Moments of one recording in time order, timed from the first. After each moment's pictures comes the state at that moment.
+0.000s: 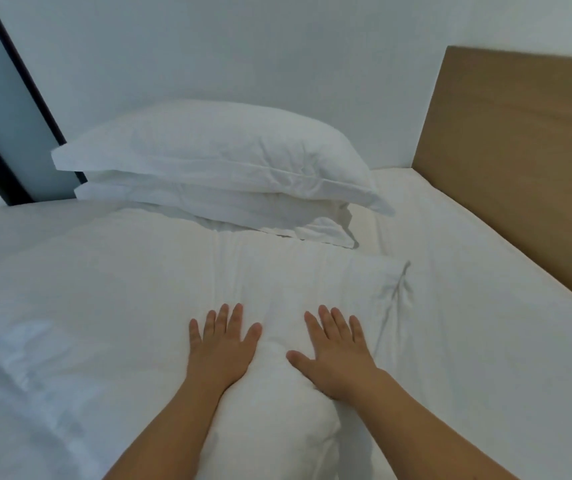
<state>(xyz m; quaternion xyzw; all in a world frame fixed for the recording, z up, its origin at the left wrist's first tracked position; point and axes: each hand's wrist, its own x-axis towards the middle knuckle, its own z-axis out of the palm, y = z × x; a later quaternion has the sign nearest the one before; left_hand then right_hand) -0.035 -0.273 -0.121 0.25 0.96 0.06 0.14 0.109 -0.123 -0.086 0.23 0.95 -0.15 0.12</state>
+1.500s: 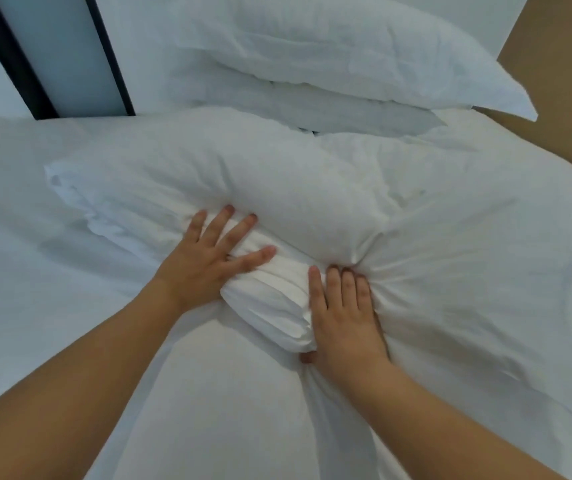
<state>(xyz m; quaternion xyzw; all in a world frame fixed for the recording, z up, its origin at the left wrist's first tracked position) -0.212 -0.520 -0.184 0.60 0.72 -0.08 -0.35 0.008 -0.382 -0.200 0.23 0.97 0.10 -0.05</state>
